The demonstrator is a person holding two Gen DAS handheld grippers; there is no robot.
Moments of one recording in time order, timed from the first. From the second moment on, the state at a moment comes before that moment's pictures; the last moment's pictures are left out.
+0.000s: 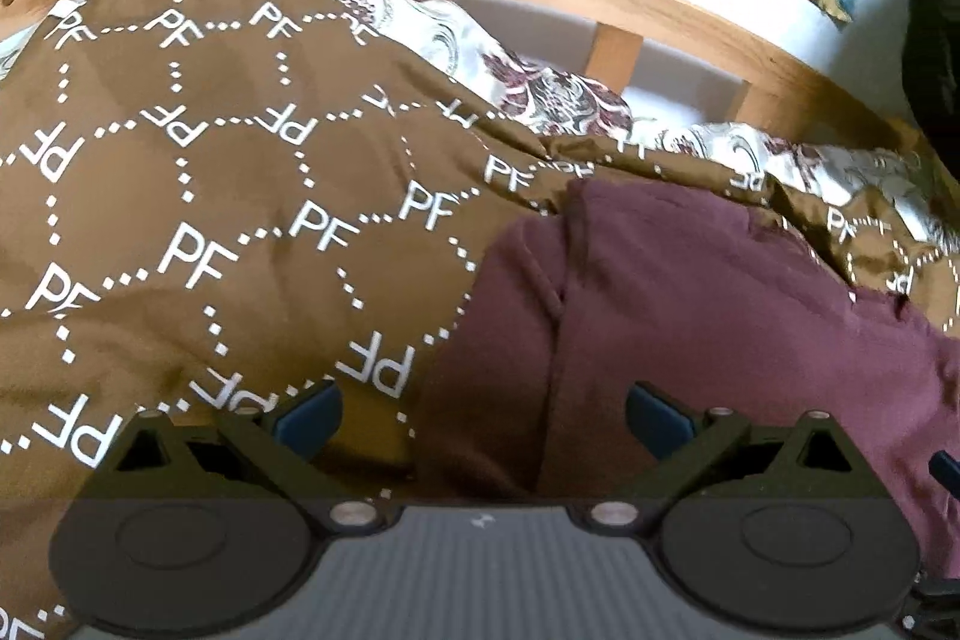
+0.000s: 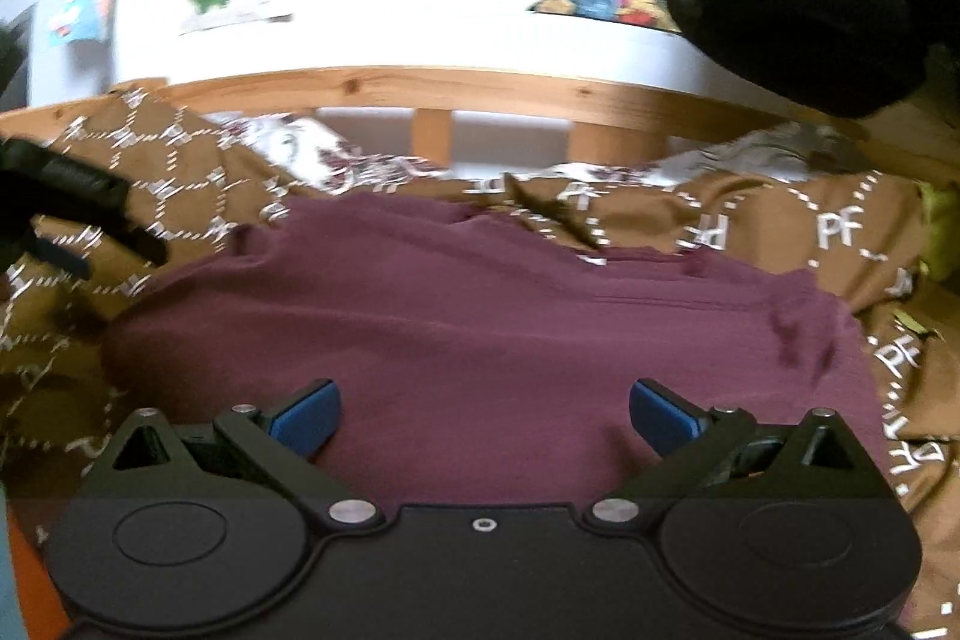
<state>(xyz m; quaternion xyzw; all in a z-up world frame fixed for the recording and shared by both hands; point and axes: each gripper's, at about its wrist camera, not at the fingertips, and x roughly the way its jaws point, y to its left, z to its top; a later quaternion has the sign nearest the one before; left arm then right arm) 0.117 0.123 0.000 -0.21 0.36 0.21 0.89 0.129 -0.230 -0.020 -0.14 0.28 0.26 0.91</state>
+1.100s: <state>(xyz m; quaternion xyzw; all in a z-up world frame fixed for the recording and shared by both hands) 0.127 0.127 -0.028 -0.18 0.43 0.22 0.86 0.145 -0.238 -0.044 -0.11 0.36 0.28 0.89</state>
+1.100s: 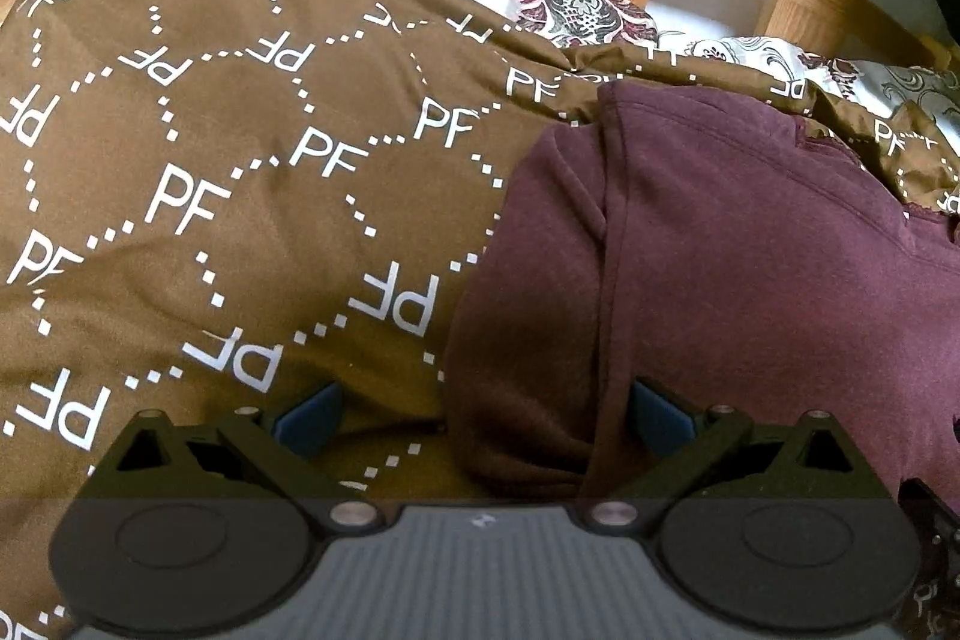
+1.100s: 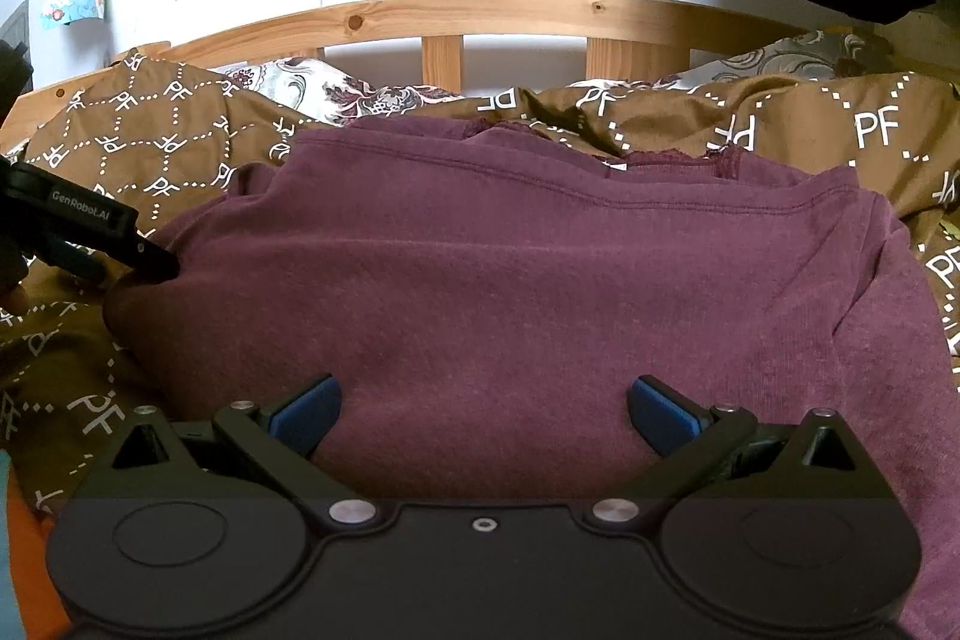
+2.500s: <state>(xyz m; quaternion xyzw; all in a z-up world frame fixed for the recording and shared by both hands) 0.168 0.134 0.012 -0.17 0.45 0.05 0.87 0.143 -0.237 -0.044 -0.11 0.36 0.27 0.89</state>
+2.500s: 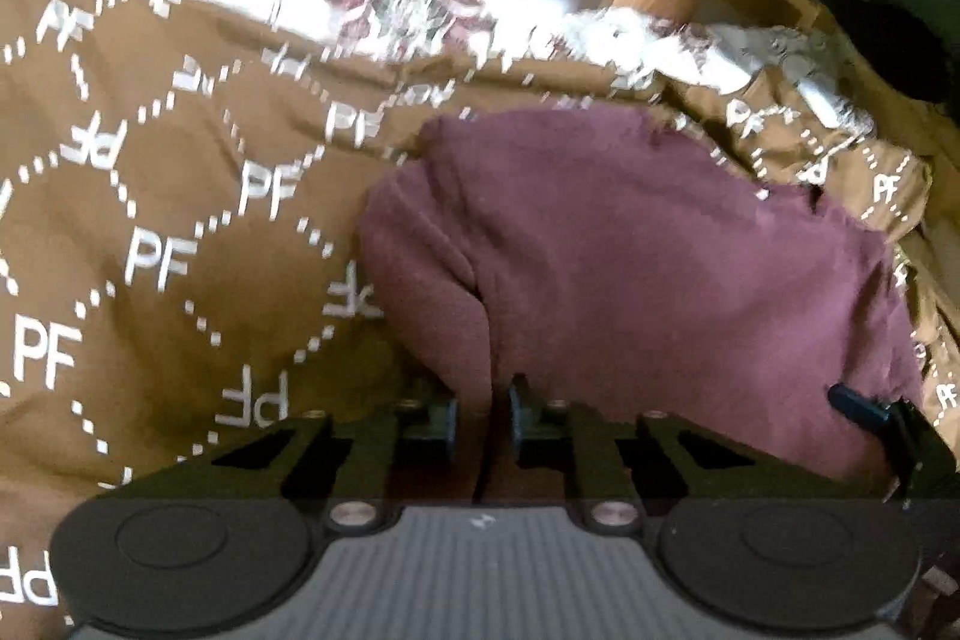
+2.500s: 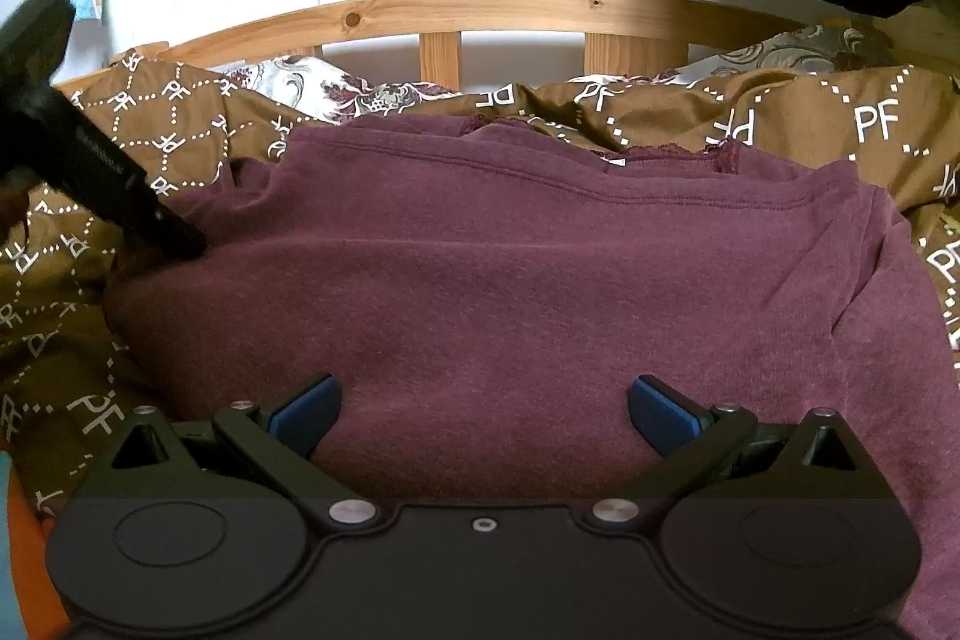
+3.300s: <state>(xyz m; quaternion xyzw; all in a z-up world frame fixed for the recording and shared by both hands) 0.222 -0.088 0.064 -0.06 0.42 -0.08 0.90 0.174 -0.343 0.038 -0.13 0.32 0.07 0.94</state>
